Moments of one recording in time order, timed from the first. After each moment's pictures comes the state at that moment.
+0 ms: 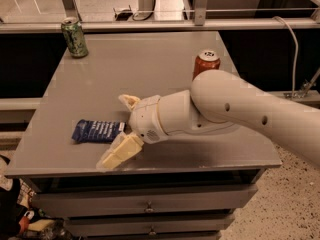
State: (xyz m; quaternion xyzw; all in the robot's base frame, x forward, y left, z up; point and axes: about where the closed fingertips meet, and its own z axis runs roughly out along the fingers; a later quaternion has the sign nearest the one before) arm 0.463 0.104 0.836 -0.57 0.63 0.32 0.42
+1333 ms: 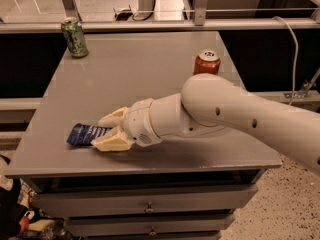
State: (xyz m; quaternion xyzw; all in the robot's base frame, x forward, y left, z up) arm 0.462 0.119 0.828 -0.57 0.64 0.31 0.42
